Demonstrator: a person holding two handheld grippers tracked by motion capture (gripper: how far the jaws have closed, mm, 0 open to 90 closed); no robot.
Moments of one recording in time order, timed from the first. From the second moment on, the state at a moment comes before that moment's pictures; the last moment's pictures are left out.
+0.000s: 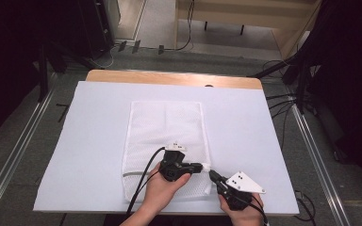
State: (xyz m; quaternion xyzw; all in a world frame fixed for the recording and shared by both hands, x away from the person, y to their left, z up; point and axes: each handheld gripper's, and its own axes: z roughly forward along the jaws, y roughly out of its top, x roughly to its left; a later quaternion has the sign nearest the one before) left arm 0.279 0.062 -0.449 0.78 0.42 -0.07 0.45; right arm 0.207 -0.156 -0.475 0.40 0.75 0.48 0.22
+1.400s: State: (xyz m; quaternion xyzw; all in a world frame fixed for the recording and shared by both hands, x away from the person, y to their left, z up) left arm 0.268 0.182 -0.446 0.77 0.47 0.01 0.43; right arm 0.201 -0.161 -0.464 0.41 0.75 0.47 0.23
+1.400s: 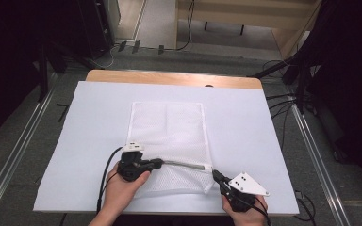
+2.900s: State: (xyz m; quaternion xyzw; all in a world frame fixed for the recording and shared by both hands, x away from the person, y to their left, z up) left arm 0.226 0.299 -0.439 0.68 0.54 0.18 0.46; right arm 0.200 -0.163 -0.465 0.40 0.74 0.50 0.20
